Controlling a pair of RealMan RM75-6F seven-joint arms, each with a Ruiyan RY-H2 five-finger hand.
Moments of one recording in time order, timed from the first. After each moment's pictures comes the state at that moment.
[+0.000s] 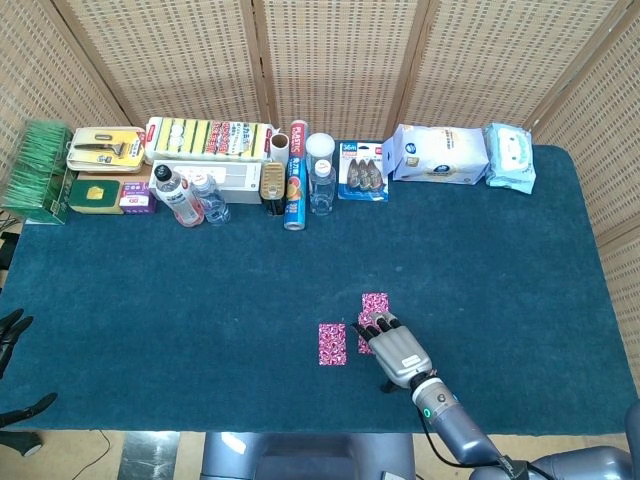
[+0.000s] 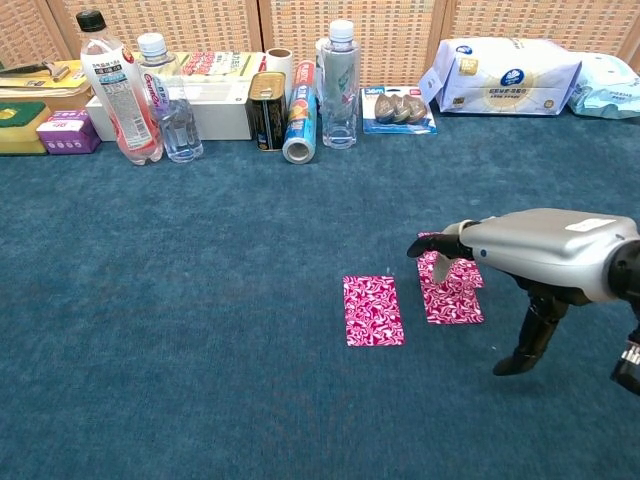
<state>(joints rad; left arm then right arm) 0.06 -1.03 0.09 -1.57 1.70 1.66 -0.29 0.74 -1.43 -0.06 -1.99 -0.85 1.10 -0.75</state>
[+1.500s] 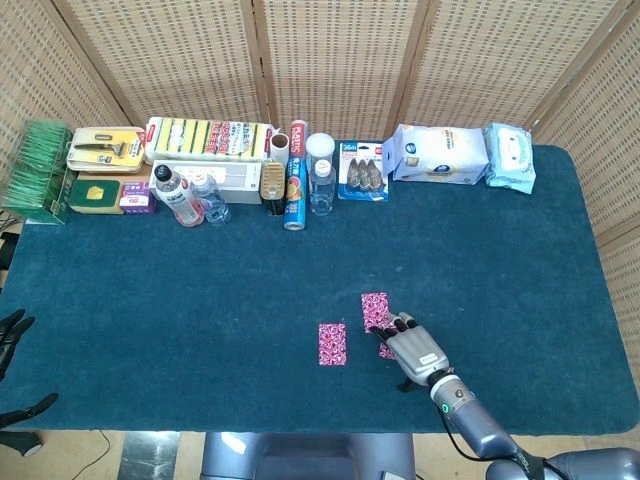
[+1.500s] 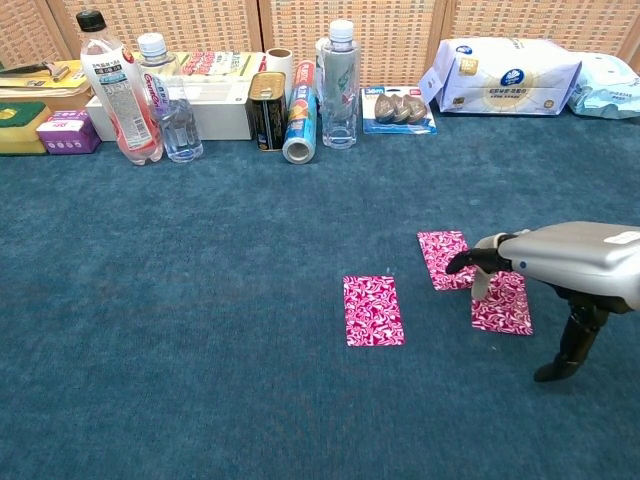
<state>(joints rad) 0.06 -1.04 0.09 -1.58 1.70 1.65 -0.28 0.71 -1.38 -0.10 -1.89 -0.92 1.02 -0.62</state>
